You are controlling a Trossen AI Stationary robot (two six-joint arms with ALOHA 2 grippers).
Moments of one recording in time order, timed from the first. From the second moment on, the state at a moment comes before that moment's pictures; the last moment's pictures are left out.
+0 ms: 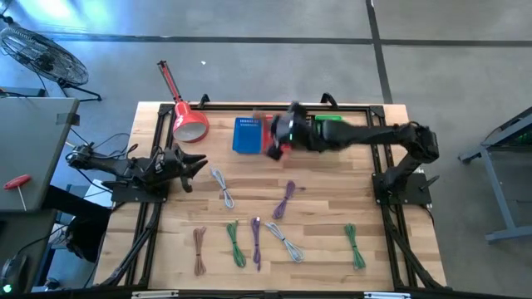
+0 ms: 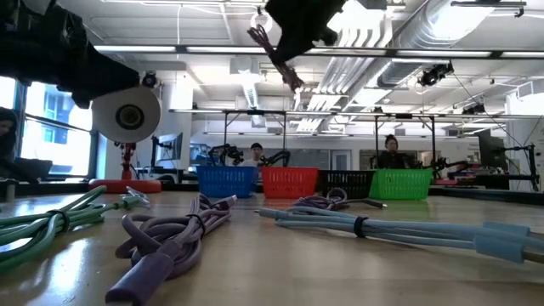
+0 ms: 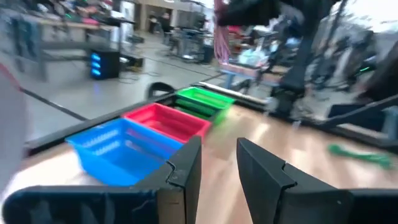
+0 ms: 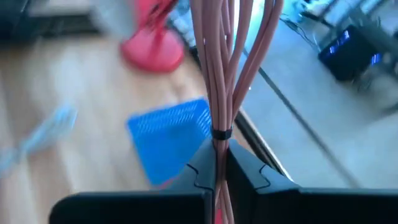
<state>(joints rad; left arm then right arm) -0.29 0.02 0.04 0.02 -0.74 -0.17 -0.16 1.68 1.51 -0.44 0.49 0.09</state>
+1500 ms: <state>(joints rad) -0.29 0.02 0.05 0.00 -0.82 0.18 -0.30 1.97 1.49 -0.49 0.43 0.54</state>
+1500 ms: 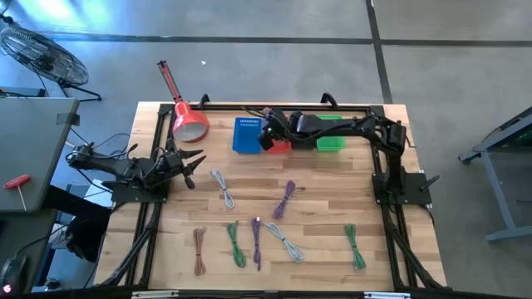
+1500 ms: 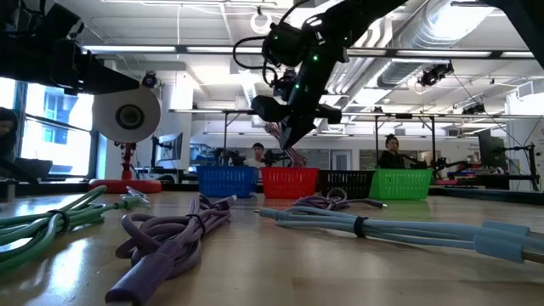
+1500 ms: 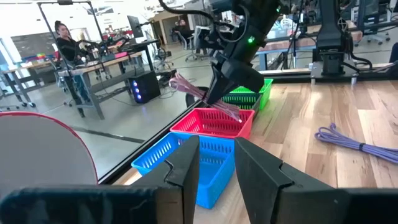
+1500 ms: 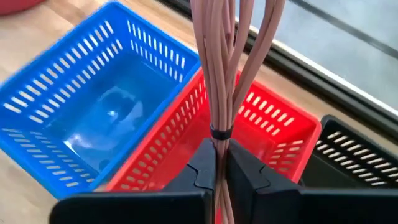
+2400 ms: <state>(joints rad) -0.30 0.02 0.05 -0.02 -0.79 0.18 -0.29 1.79 1.49 -0.46 0.24 0.24</state>
